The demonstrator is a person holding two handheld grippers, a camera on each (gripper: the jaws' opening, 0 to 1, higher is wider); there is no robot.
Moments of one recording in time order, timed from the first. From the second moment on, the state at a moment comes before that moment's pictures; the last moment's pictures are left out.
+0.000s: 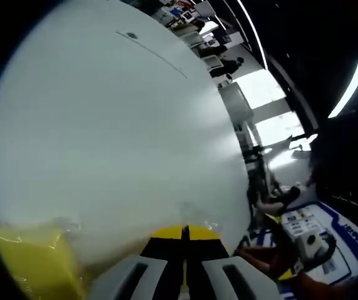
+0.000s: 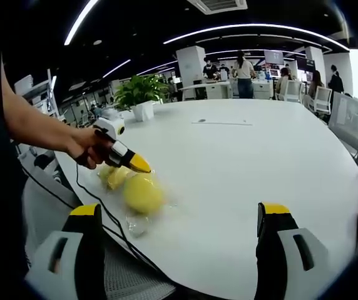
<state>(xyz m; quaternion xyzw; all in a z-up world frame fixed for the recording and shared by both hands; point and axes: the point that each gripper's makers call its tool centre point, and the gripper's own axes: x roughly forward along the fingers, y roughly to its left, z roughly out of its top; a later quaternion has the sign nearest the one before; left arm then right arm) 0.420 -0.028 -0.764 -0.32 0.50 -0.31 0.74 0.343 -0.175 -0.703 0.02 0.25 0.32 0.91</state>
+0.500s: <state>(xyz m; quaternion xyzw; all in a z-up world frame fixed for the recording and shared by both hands) 0.426 -0.042 -0.719 -0.31 0.44 -0.38 0.76 0.343 -0.177 -0.701 0.02 0.25 0.32 0.91</state>
